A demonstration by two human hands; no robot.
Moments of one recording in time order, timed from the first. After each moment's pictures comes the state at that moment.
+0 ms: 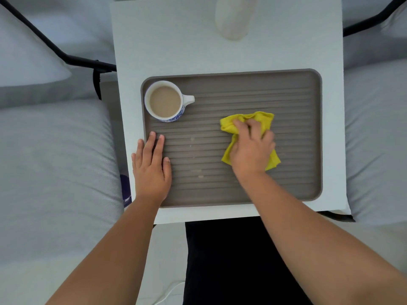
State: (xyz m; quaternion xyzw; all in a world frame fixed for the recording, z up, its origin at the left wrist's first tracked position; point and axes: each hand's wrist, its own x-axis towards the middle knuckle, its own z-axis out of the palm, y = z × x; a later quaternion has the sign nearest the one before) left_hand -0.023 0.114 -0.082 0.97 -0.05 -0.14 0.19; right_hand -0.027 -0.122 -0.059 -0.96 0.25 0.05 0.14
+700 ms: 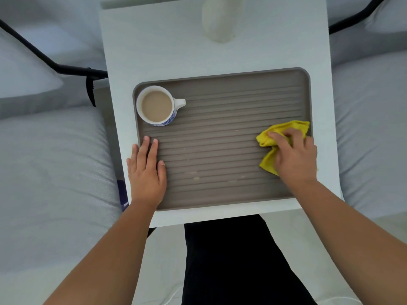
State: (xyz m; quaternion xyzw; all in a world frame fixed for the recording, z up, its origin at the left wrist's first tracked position) left_hand -0.023 0.112 -0.075 0.97 -0.05 -0.15 0.20; right_hand -0.084 -0.230 -0.050 -0.98 0.17 0.05 0.09
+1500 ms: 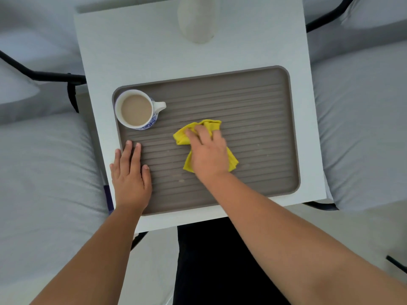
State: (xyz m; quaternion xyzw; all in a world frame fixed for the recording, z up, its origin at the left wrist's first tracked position) left_hand -0.023 0.109 -0.076 0.97 -0.06 -0.12 0.19; right_hand -0.022 -0.099 -0.056 -0.97 0.11 0.13 0.17
